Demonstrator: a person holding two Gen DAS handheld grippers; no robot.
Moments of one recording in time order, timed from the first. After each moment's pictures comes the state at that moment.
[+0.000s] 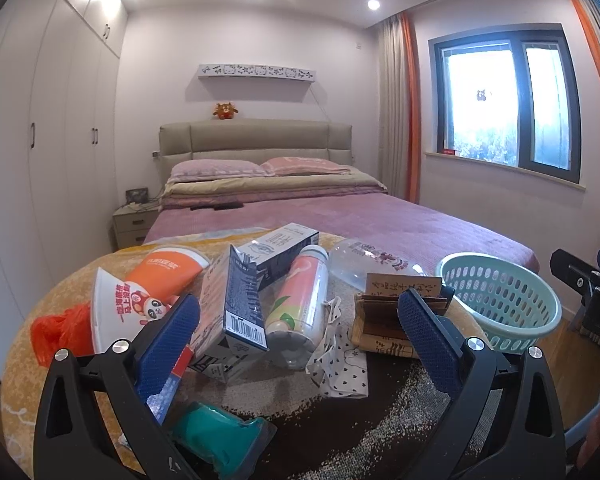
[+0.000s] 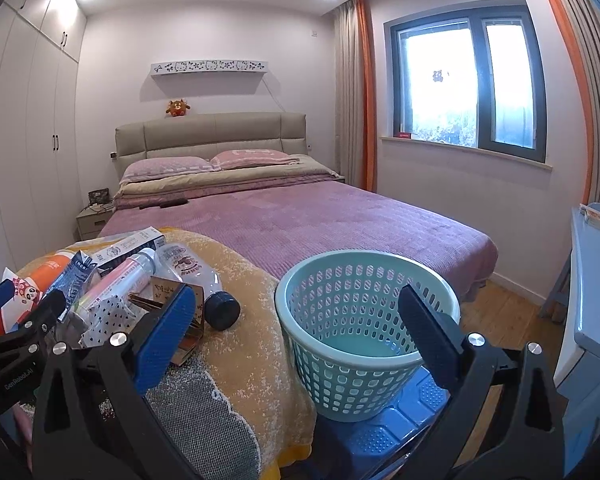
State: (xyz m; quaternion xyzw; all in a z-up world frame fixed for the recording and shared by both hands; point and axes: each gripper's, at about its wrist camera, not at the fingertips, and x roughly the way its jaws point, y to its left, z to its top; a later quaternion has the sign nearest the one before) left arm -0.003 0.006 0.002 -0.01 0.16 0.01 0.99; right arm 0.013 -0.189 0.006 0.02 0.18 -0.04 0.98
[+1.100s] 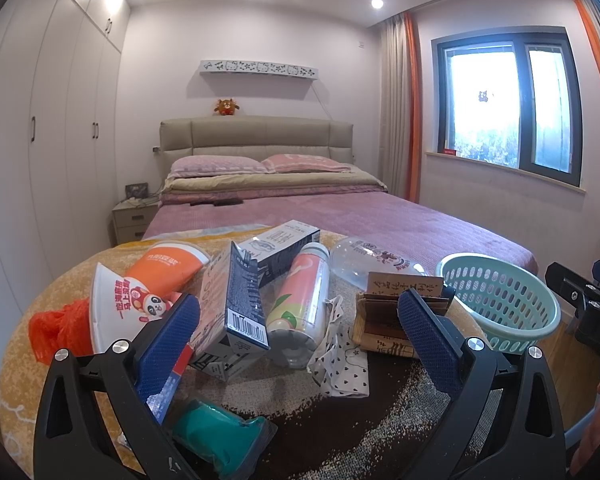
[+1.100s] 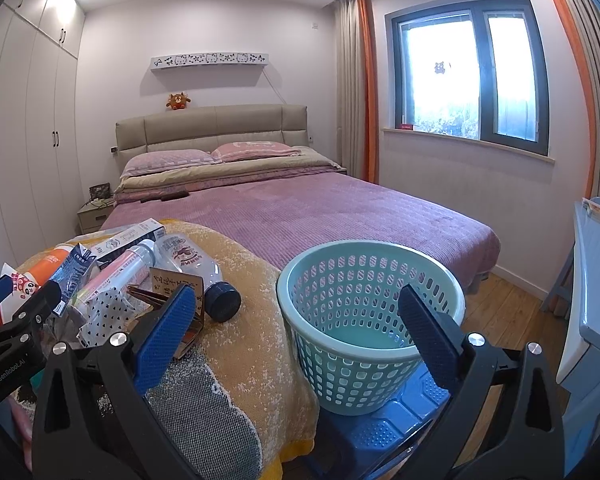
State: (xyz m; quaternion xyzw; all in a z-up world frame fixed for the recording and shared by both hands) left arm -0.002 0.007 0.001 -0.01 0.16 0.01 0.99; right arm 0.018 -0.189 0.001 0.03 0.19 -0.03 0.98
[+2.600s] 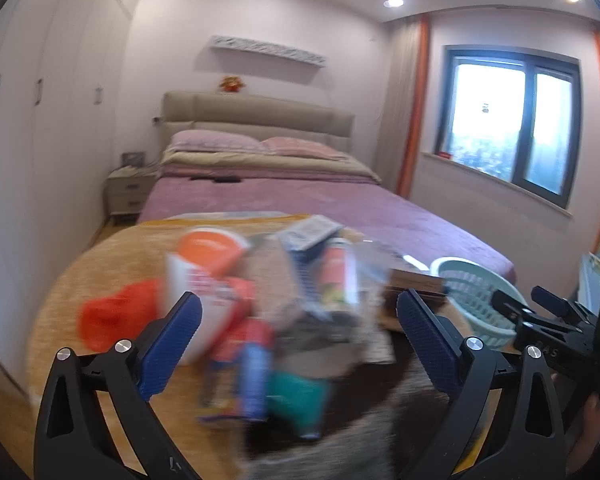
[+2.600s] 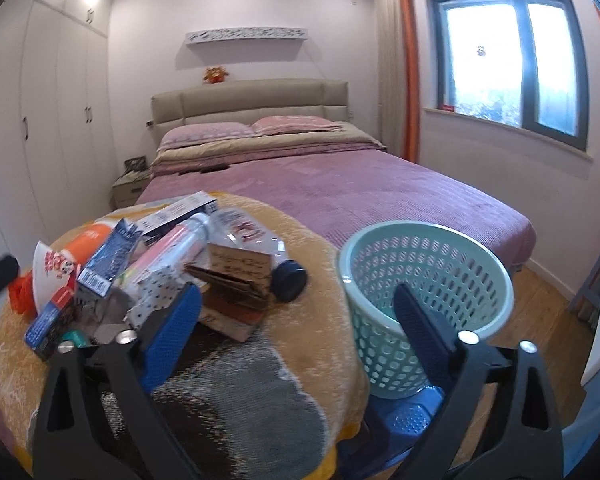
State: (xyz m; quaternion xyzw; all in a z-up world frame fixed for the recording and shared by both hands) left arm -0.041 0.088 0.033 -0.07 0.21 -0.01 0.98; right arm 0.030 -0.142 0.003 0.01 0.24 0.05 0.97
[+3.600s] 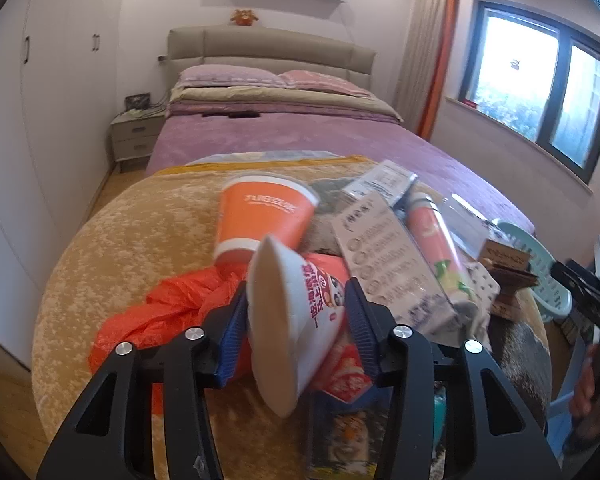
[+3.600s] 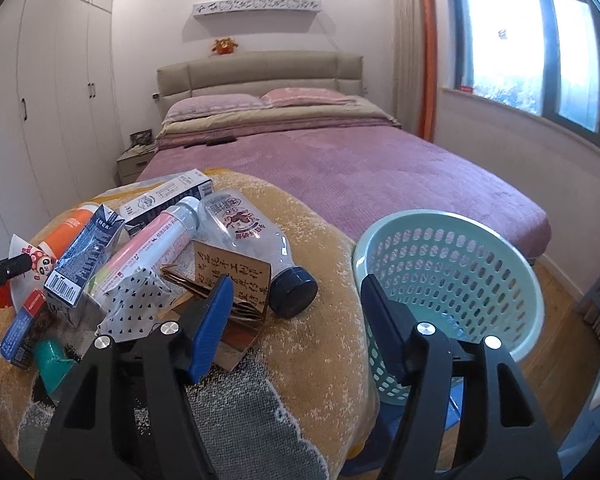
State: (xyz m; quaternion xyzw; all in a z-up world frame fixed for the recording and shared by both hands) left arm 0.038 0.154 0.000 -0.07 0.33 -0.01 0.94; right arm 0.101 -0.150 -0.015 0.00 0.30 0.08 0.95
